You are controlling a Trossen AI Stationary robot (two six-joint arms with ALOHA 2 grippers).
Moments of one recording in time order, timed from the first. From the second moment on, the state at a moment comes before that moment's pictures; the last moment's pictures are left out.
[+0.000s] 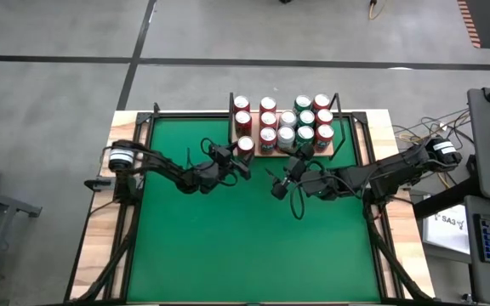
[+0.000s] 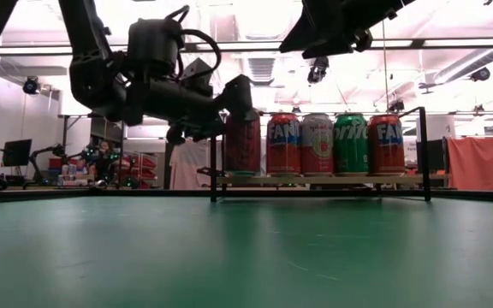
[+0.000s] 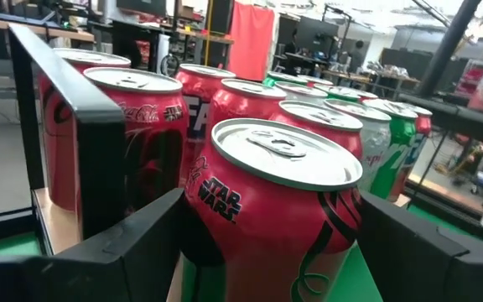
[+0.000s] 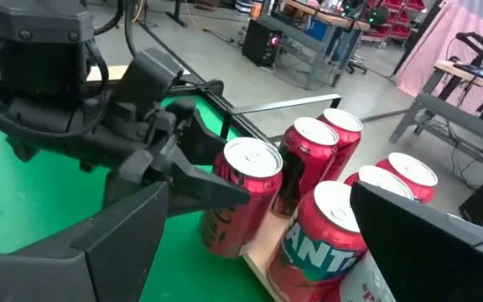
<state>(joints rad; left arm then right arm) 0.05 1.90 0.69 1.22 -0.78 -0.23 0.20 1.35 0.87 0.12 0.84 0.07</state>
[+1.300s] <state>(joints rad) 0.06 1.93 0.77 1.19 -0.91 -0.16 0.20 1.35 0.87 0.12 0.84 0.06</state>
